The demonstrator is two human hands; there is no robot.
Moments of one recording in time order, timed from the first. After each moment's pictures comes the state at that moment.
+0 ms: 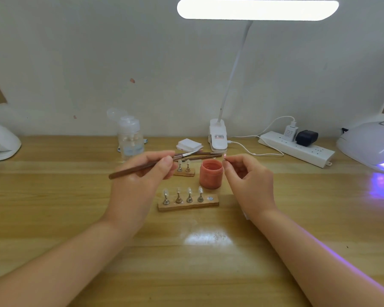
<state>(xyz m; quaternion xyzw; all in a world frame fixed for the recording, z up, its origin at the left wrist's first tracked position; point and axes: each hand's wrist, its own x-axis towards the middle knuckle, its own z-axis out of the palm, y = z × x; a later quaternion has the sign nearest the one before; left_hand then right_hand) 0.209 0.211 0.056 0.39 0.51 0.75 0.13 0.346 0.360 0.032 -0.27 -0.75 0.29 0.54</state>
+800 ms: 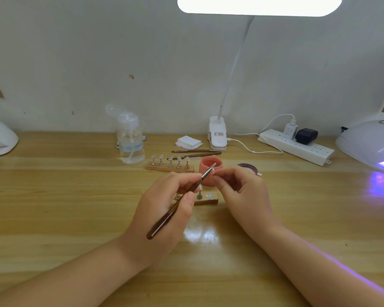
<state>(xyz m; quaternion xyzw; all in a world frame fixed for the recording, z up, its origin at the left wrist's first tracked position) 0.241 0.197 0.032 0.61 0.58 0.54 -0.02 0.356 0.333 0.023 -0.22 -0.75 0.41 0.47</state>
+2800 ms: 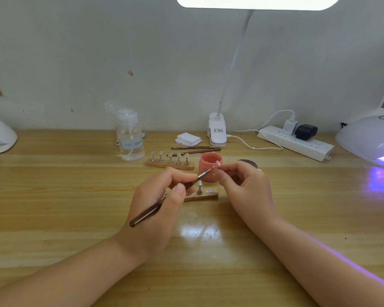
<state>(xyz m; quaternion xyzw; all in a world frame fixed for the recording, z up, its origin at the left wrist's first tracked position) 0.239 0.195 0.030 0.56 0.54 0.62 0.06 0.359 0.334 0.024 -0.27 -0.75 0.40 0.46</state>
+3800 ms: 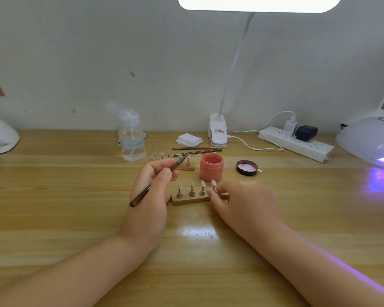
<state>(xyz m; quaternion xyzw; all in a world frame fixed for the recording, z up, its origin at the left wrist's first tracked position) 0.238 0.206 0.030 0.33 0.55 0.74 0.18 0.366 0.321 0.024 -0.36 -0.90 -0.02 0.26</state>
